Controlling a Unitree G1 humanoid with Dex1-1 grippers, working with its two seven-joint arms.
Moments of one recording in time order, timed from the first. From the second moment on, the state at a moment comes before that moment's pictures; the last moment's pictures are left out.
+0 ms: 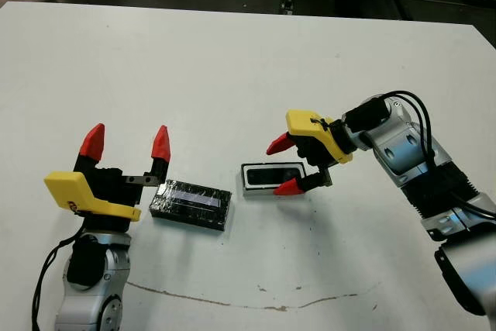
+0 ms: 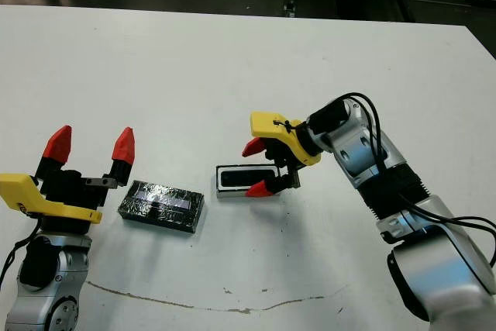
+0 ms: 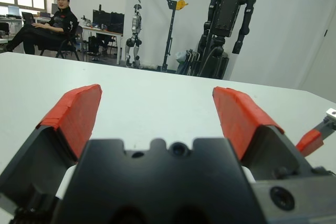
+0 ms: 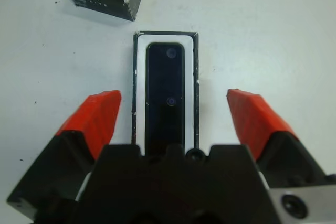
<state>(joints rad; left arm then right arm) 0.19 0.12 0.06 -0.42 -0.27 -0.05 -0.10 -0.81 -0.53 0.50 0.34 -0.04 0.30 1.40</state>
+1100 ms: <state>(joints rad) 0.18 0.13 0.07 -0.42 -0.27 -0.04 -0.11 -0.38 -0.52 -0.14 -0.24 0.21 0.56 0.78</state>
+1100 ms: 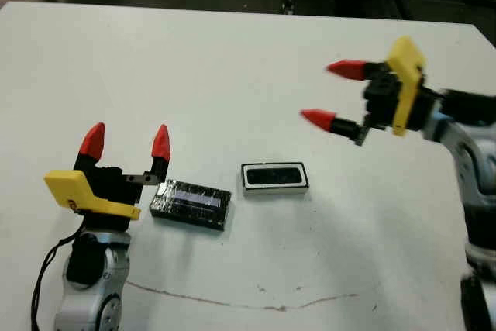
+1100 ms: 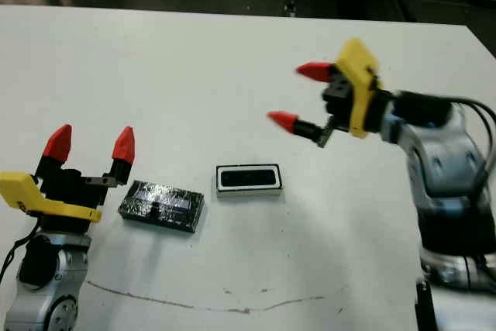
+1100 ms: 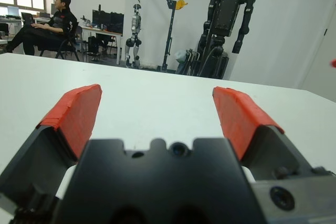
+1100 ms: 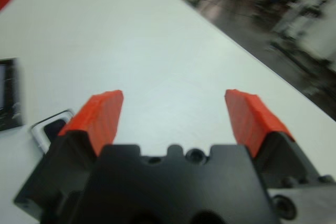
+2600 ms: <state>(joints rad) -0.65 1.02 -0.14 0.06 -0.38 0.18 -1.53 0.27 -0.13 -0.12 -0.55 0.29 0.23 0.21</state>
